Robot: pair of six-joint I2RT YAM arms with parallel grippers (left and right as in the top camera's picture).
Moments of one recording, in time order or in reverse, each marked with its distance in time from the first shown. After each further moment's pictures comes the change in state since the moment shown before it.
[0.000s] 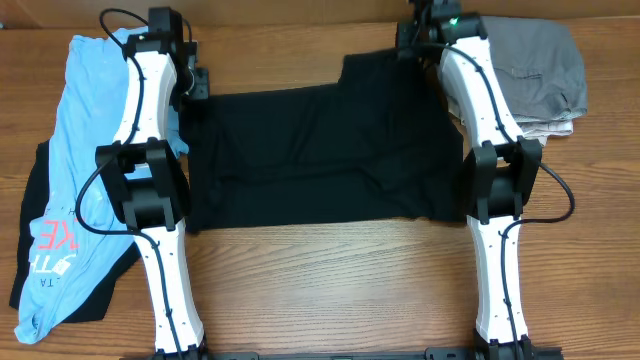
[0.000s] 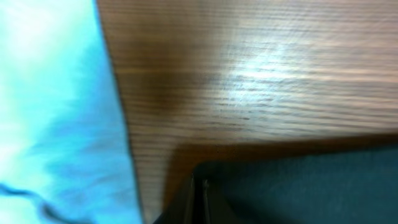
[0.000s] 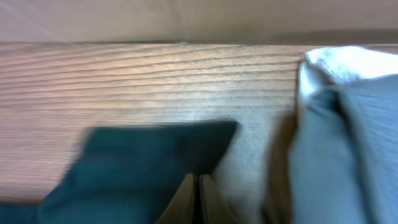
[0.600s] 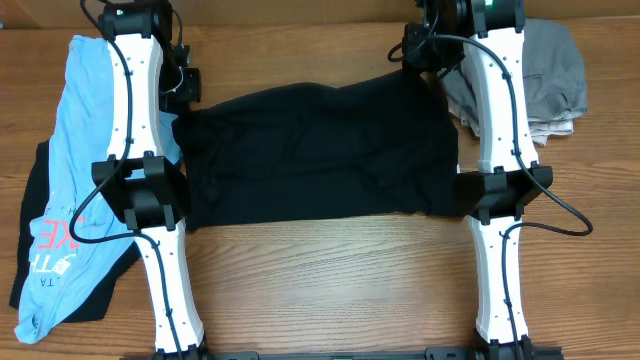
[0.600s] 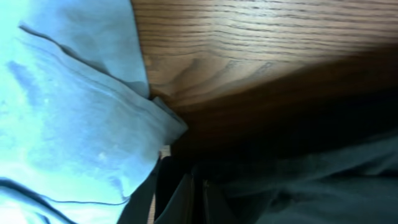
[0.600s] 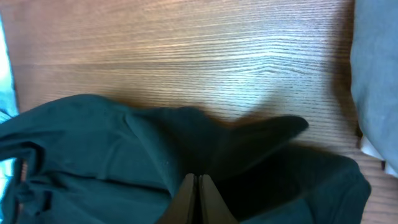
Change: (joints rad) left arm 0.000 0.000 0.284 -0.549 0.039 -0.011; right arm 0.001 -0.014 0.371 -0.631 -0.269 0.075
